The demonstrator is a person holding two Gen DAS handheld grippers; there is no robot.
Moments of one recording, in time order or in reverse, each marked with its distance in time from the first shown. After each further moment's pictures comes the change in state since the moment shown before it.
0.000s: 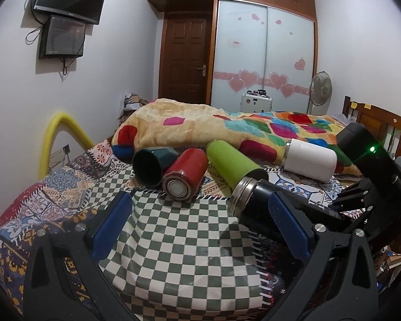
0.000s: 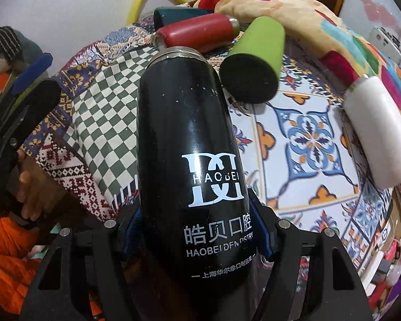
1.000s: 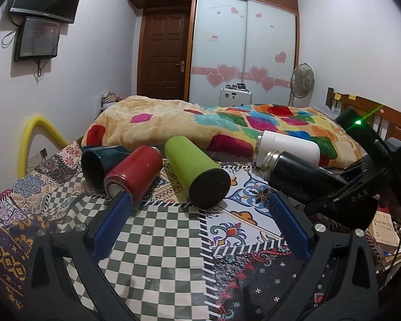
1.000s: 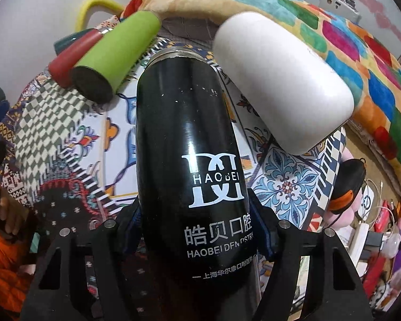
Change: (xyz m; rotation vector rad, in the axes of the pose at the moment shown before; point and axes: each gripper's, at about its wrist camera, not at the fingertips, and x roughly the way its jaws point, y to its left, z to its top) left arm 0.041 -0.058 0.000 0.041 0.014 -0.098; right arm -0.032 -0.127 -0.031 0.203 -0.026 -0.109
